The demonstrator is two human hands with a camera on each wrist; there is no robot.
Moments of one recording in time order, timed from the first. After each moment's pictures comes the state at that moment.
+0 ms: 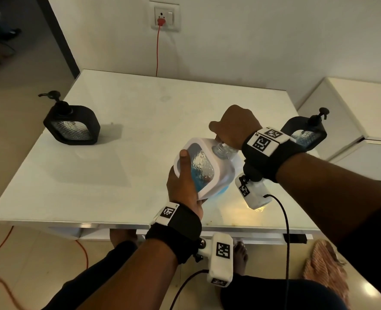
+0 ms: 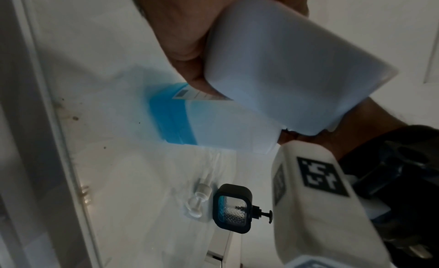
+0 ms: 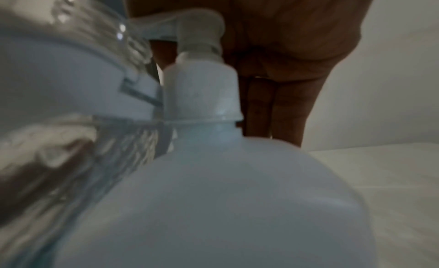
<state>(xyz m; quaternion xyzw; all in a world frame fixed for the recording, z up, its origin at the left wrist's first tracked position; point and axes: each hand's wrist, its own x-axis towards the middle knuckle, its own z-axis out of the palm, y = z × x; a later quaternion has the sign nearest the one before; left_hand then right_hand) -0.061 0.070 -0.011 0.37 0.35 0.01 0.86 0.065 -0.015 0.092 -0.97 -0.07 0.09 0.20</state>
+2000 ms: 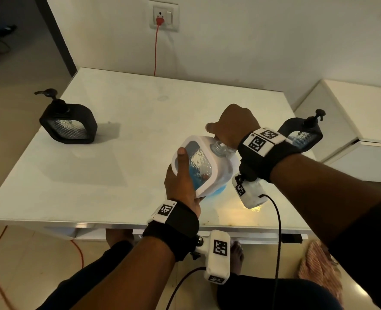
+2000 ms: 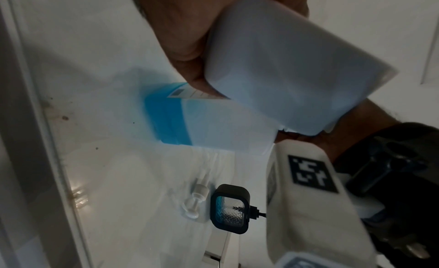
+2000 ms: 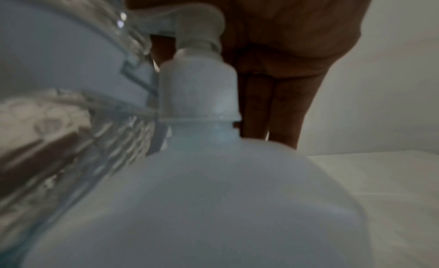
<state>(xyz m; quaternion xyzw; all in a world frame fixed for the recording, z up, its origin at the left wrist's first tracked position) -0.056 0.071 -0.012 0.36 0.36 0.01 0.86 0.069 -0.015 0.090 -0.98 -0.06 0.06 0.17</state>
